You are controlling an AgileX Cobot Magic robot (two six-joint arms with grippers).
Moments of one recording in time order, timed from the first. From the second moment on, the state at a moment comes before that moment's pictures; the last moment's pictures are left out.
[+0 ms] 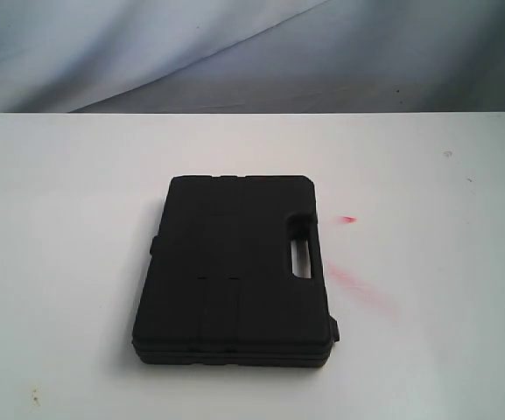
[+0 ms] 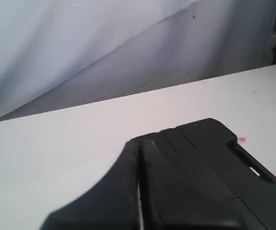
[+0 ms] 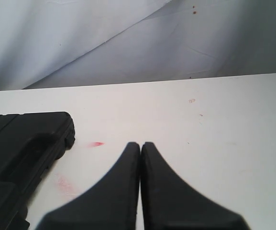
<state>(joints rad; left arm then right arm) -0.42 0.57 -0.39 0.06 0.15 -0.08 0.19 0.00 0.00 0.18 0.26 -0.07</state>
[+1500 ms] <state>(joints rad) 0.01 0.05 -0.01 0.00 0.21 -0.07 0.19 0.00 0.00 0.18 0.26 -0.07</state>
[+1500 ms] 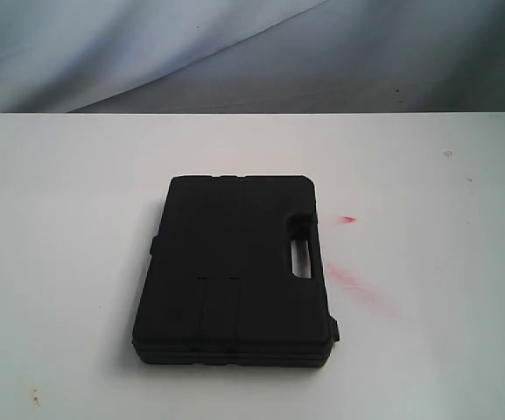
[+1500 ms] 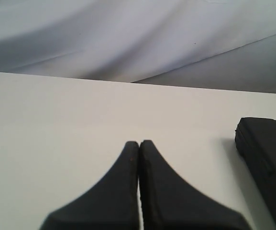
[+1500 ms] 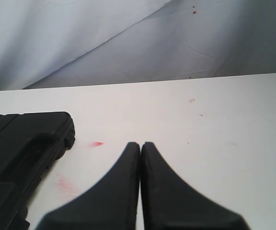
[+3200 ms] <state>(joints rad) 0.01 0.05 0.00 0.02 0.28 -0.10 0.19 0.00 0.00 0.42 0.02 -0.07</state>
